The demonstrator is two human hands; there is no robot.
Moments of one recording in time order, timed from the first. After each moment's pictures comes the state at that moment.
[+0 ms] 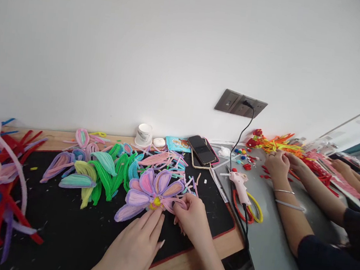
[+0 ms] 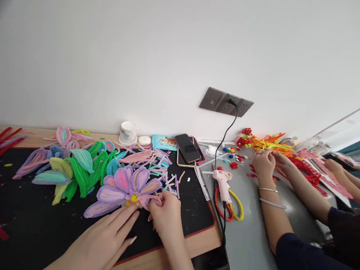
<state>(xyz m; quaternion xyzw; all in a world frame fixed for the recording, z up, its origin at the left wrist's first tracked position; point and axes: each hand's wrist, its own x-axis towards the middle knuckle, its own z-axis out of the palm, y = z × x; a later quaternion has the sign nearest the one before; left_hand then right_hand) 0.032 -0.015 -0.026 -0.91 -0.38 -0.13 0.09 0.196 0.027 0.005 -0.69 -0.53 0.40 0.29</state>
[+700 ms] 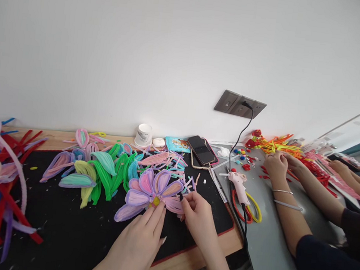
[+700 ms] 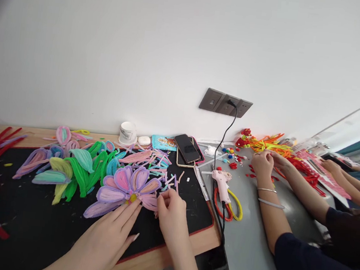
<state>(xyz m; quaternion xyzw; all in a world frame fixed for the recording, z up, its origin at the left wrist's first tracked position) 0.042 -0.014 -0.021 -0.90 -0.43 -0.10 0.05 0.211 0.023 0.012 -0.67 -0.56 0.36 0.32</state>
